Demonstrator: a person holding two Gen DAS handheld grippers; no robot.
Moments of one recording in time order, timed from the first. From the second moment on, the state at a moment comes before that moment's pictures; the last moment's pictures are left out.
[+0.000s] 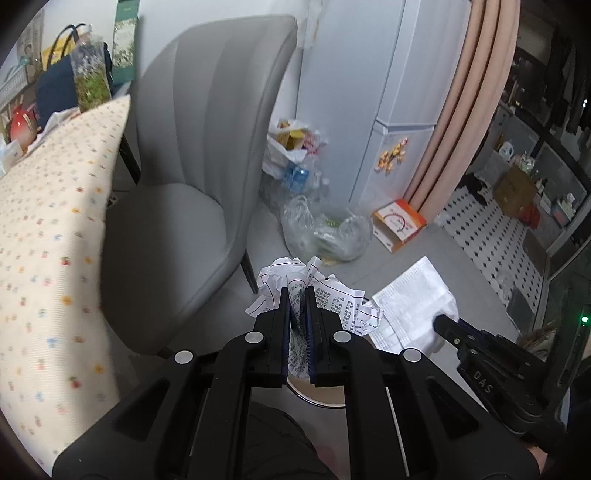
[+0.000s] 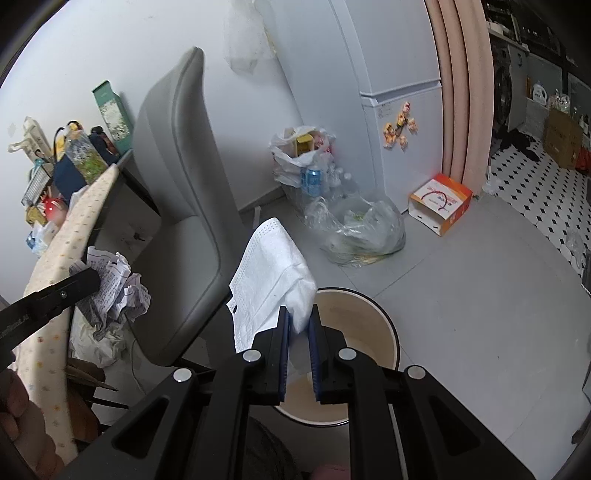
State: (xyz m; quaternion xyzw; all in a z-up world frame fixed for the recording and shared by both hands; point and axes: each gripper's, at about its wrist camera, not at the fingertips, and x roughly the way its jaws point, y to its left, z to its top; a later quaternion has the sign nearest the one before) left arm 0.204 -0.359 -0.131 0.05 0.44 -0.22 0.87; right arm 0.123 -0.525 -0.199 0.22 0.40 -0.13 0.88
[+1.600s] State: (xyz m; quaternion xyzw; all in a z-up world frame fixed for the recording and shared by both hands) left arm 0.185 -0.376 -0.090 0.05 0.39 -0.22 0.89; right arm 0.059 -0.545 -0.149 0.24 0.35 -0.19 0.89
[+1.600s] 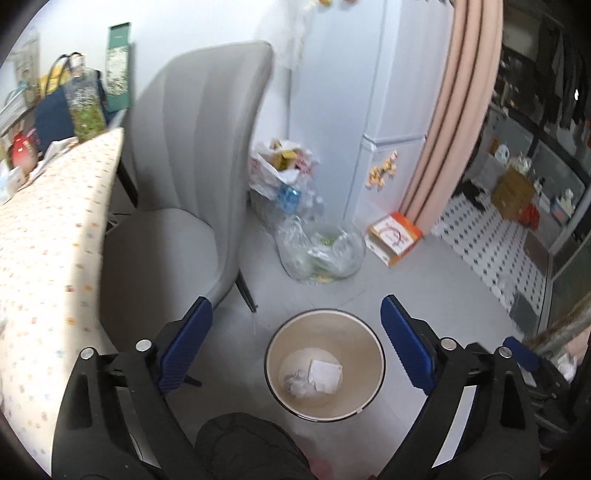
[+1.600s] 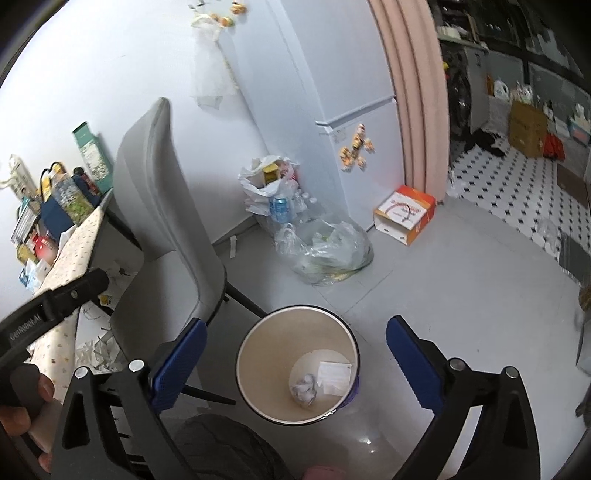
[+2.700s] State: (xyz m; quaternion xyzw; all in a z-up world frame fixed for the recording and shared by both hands) left arm 0.099 -0.113 0.012 -0.05 0.26 -0.09 0.96; right arm 0.076 -0.314 -0.018 0.07 0.28 0.03 0.96
